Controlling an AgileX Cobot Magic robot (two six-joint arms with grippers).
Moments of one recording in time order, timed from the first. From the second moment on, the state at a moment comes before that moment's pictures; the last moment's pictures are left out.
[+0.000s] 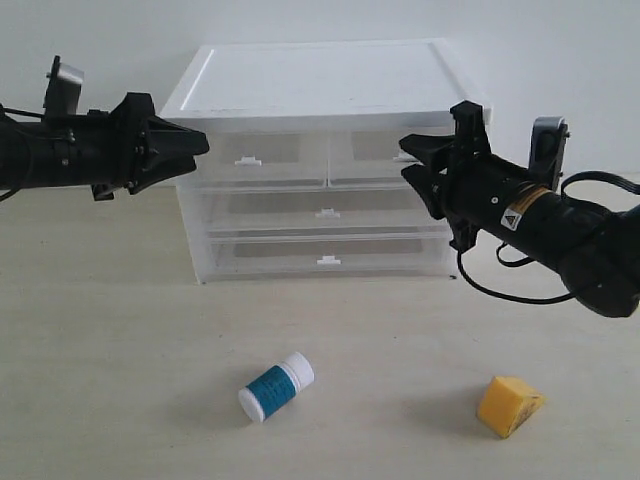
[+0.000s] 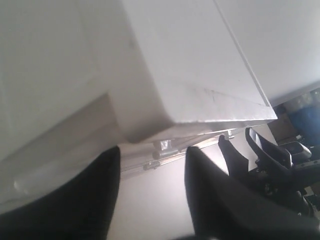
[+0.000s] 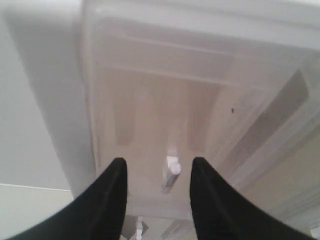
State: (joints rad) left arm -0.01 1.93 -1.20 -1.73 0.90 1.27; right arm 0.25 1.96 -0.90 -0.42 -1.02 1.65
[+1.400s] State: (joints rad) left arm -0.02 1.99 -1.29 -1.64 0.94 1.24; right arm 0.26 1.97 -0.93 -0.48 -0.96 1.55
